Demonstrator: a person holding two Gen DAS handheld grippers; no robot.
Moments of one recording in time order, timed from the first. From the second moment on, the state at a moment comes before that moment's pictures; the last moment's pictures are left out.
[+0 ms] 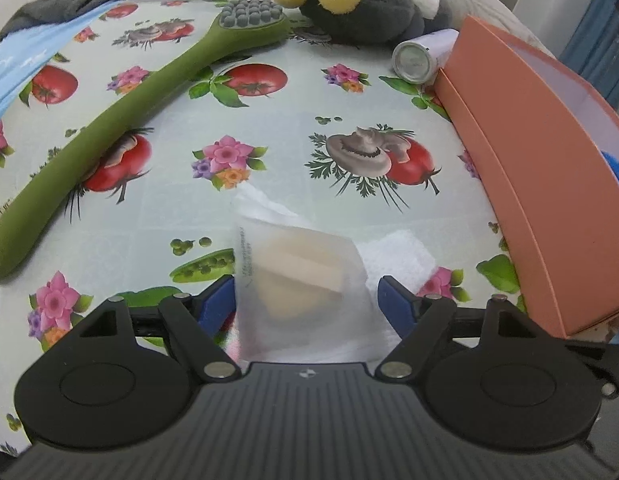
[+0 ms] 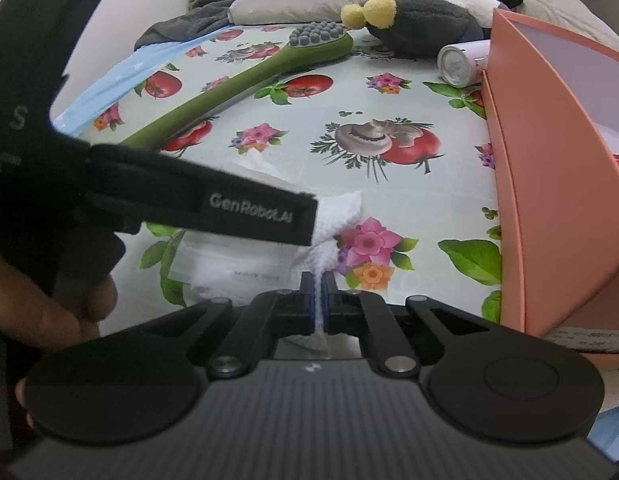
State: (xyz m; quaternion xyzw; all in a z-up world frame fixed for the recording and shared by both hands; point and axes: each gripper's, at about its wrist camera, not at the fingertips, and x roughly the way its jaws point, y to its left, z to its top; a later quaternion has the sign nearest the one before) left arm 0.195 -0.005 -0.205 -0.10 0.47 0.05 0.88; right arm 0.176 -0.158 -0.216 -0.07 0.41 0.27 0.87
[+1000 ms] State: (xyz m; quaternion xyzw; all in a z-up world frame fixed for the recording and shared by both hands) left arm 0.148 0.048 -0.179 -0.15 0.44 0.05 0.88; right arm 0.183 -0.176 -0.187 -0.04 0.38 0.25 0.89
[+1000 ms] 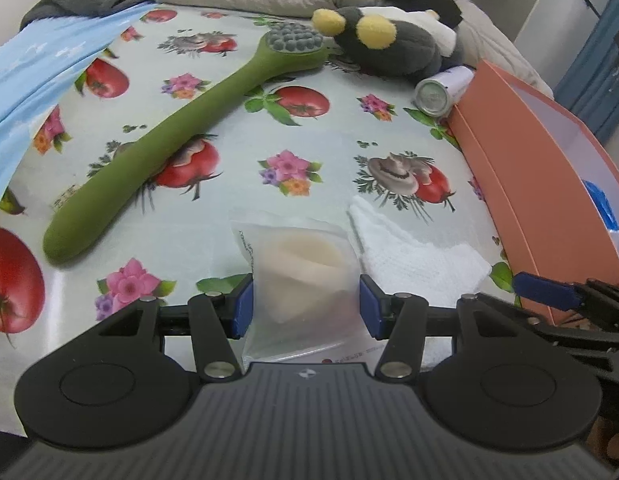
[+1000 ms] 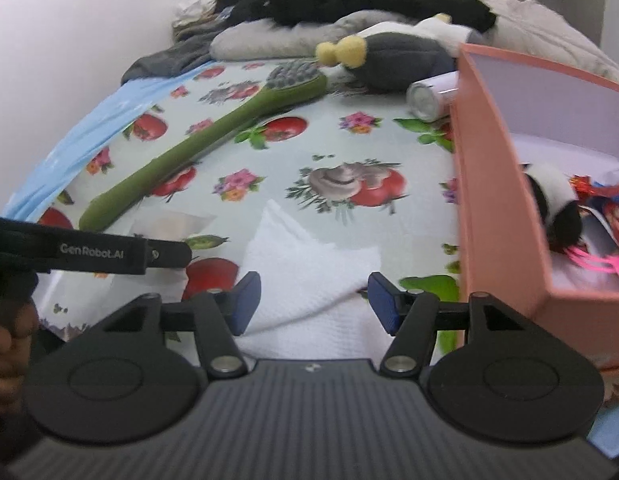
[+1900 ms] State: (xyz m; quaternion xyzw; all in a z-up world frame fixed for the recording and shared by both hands) left arm 0.132 0.064 -0.158 -0.16 0.43 0.07 0.88; right arm 0.202 -0.125 -0.214 -0.11 0.43 0.30 0.84
